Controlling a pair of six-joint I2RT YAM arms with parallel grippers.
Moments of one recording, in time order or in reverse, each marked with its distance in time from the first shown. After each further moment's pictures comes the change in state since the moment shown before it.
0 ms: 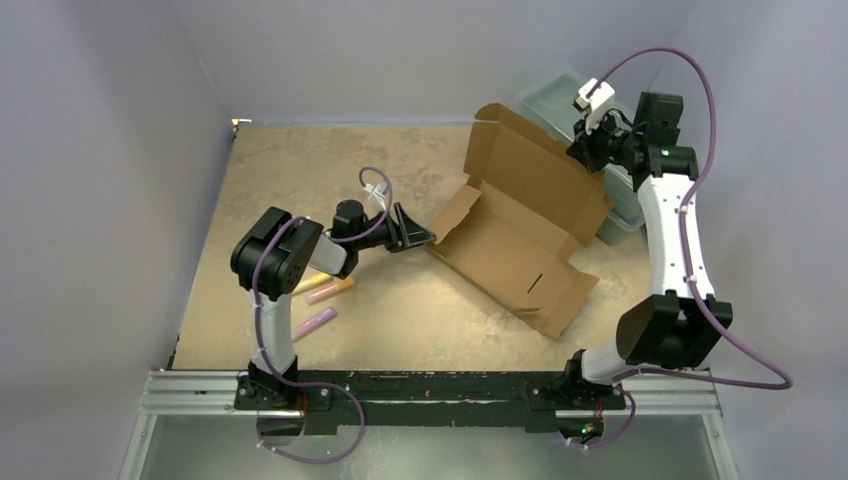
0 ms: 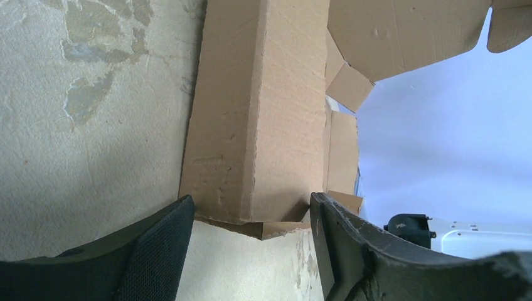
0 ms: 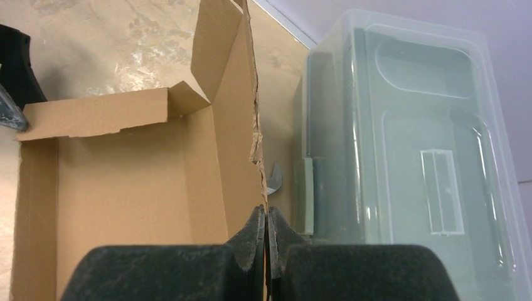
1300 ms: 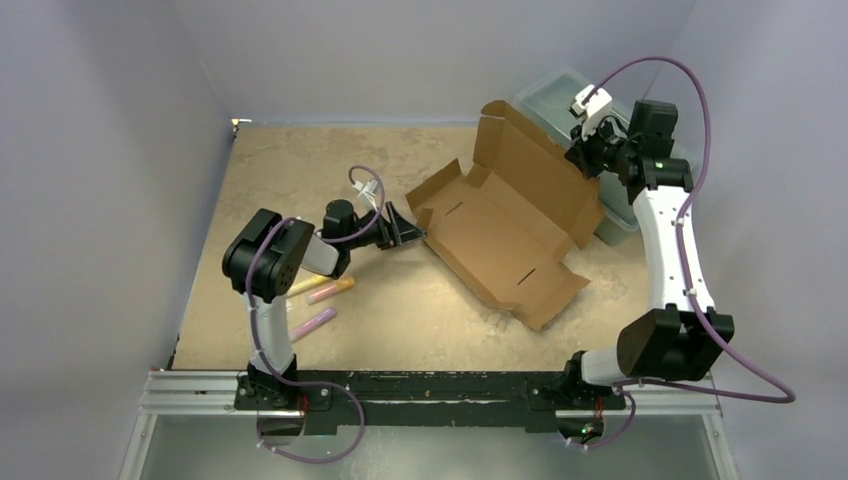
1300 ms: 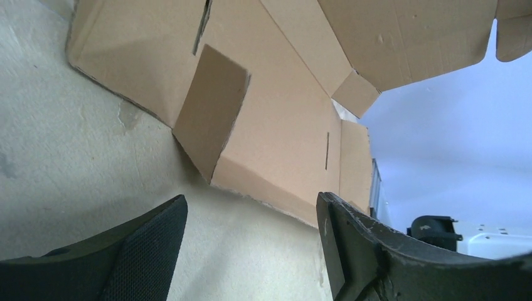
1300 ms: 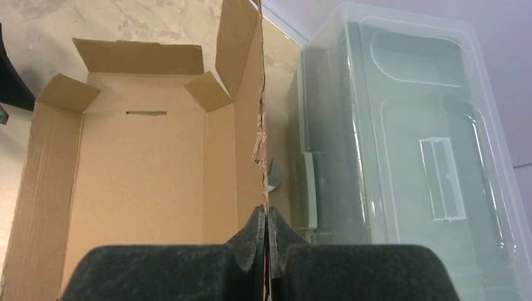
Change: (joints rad) left arm 0.051 -0.010 -0.039 0.047 0.010 0.069; right arm 0.032 -0.065 -0.091 0.074 0.071 0.056
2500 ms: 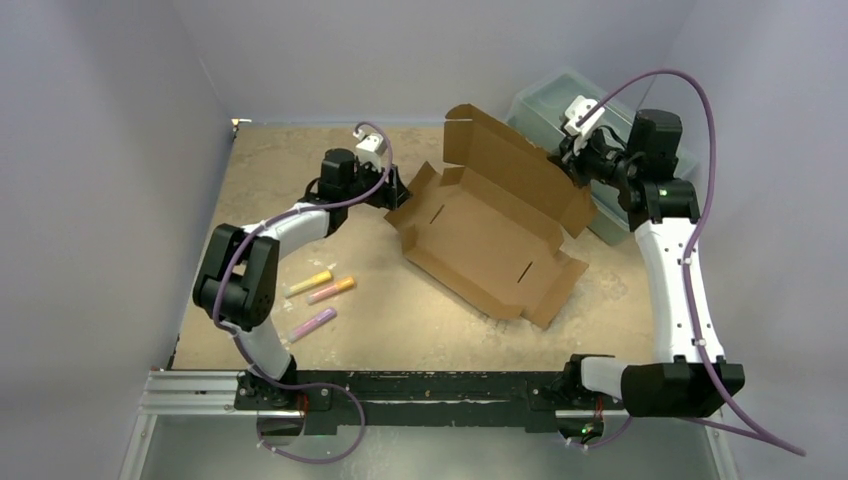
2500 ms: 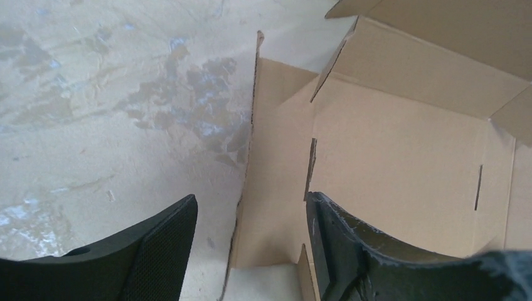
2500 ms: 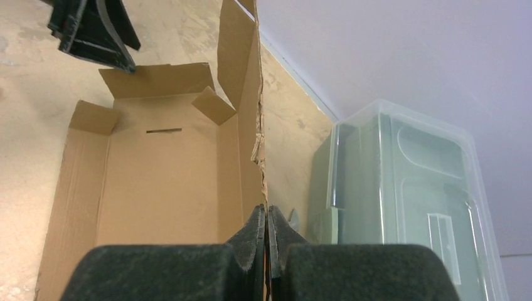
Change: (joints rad) left arm 0.012 -0.275 0.351 -0.784 -0.336 0.678; right arm 0.079 -0.182 -0.063 0.018 -0.135 -0.056
